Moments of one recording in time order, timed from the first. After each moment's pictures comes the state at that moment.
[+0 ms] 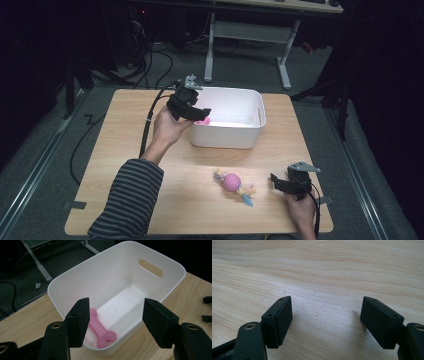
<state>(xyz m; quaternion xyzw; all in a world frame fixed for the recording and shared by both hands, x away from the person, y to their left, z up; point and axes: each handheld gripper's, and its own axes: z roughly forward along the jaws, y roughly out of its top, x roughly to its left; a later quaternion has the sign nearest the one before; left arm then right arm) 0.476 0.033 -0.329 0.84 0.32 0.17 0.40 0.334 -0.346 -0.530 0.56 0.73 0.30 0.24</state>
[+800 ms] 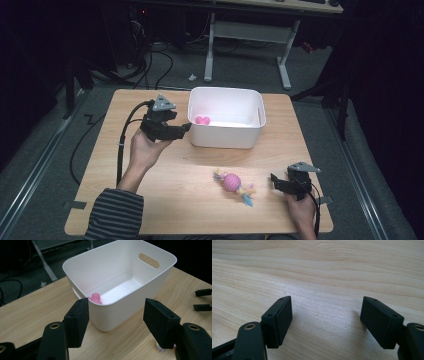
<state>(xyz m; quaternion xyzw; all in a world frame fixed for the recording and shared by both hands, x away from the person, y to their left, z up) 0.421 0.090 -0.346 0.81 0.35 0.17 0.43 0.334 -0.346 -0.530 0.56 0.73 0.30 0.24</state>
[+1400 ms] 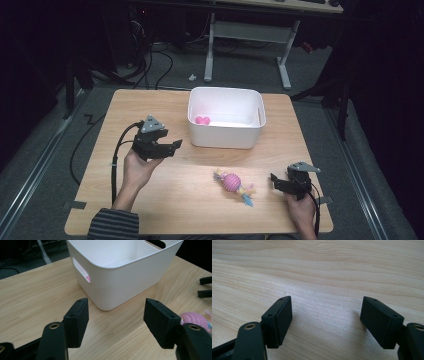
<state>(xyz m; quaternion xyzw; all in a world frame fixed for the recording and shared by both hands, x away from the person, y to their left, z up) 0.399 0.115 -0.392 0.80 0.37 0.17 0.43 0.334 -0.346 -0.530 0.56 0.73 0.30 0.24</state>
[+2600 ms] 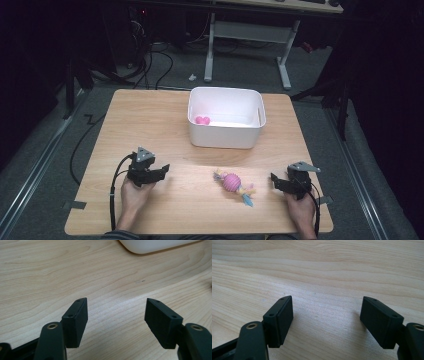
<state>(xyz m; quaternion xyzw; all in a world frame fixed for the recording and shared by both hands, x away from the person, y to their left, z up) 0.383 0.145 -0.511 0.78 0.46 0.17 0.38 0.335 -0.346 -0.530 0.56 0.73 0.31 0.24</state>
